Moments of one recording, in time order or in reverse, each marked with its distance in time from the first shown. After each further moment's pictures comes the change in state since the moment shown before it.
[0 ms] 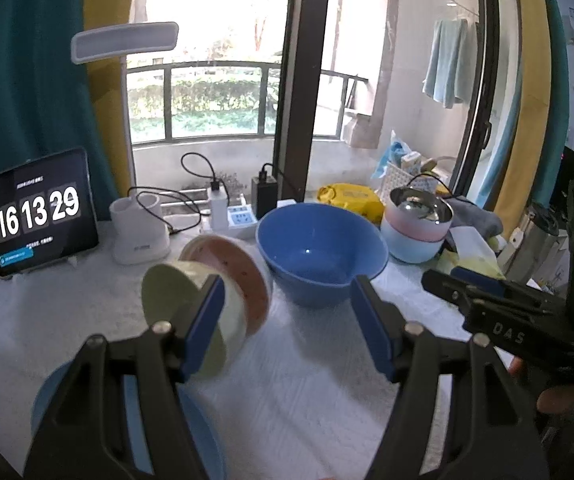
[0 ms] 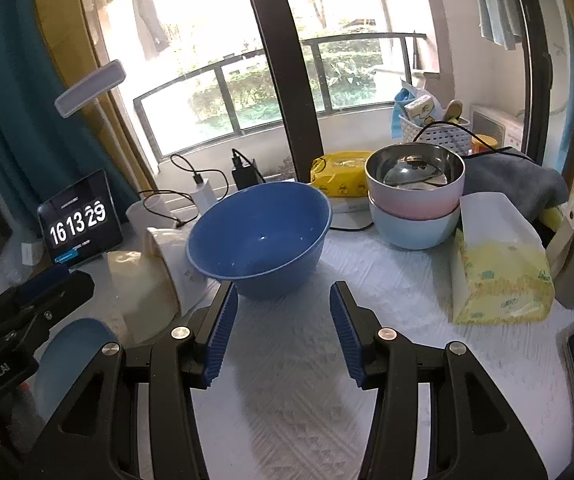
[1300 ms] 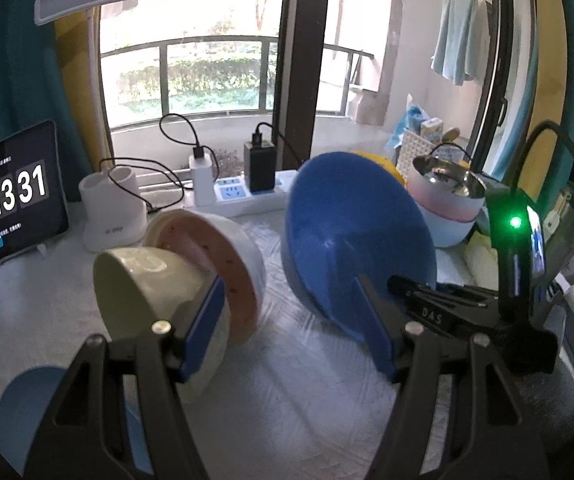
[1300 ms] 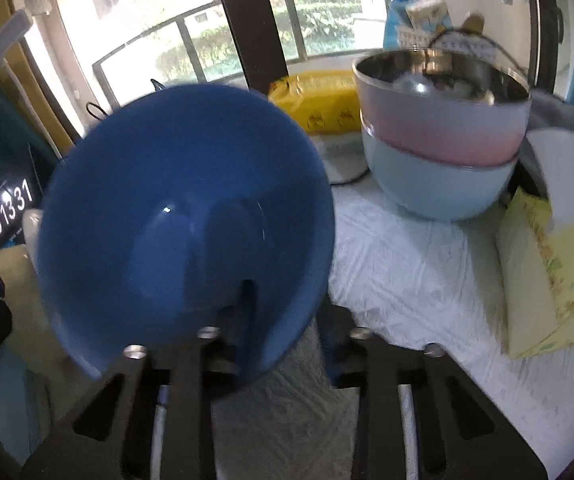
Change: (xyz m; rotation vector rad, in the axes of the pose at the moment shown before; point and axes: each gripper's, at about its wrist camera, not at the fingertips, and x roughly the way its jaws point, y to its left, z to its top) left arm 0.076 -0.008 -0.010 0.010 0.088 0.024; right arm 0.130 -0.038 -0.007 0.065 0.201 -0.067
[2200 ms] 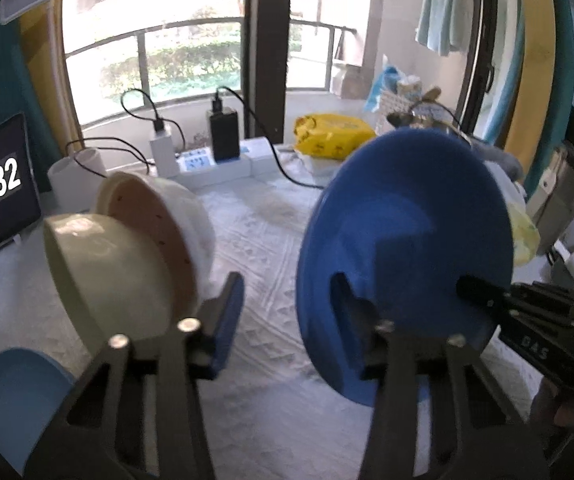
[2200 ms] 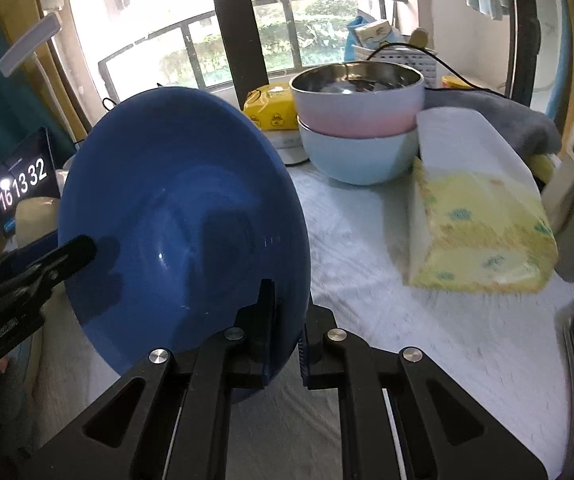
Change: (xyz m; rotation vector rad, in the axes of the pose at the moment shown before) left arm 0.022 -0.032 -0.021 0.064 0.087 -0.040; right arm -0.071 -0.033 -0.053 -0.052 -0.059 -0.035
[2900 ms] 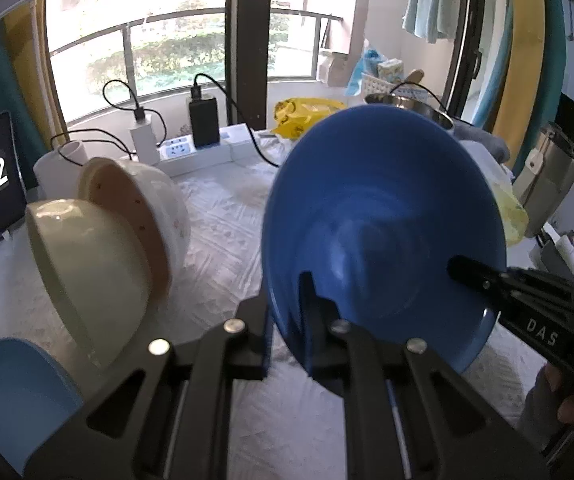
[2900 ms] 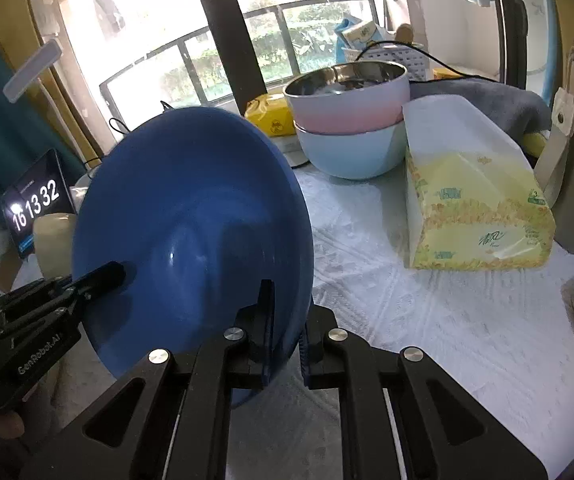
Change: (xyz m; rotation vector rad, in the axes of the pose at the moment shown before) left arm -0.005 -0.008 -0.008 0.021 0.029 -0.039; right arm -0.014 -0.002 -0.001 0.065 -0.036 0.042
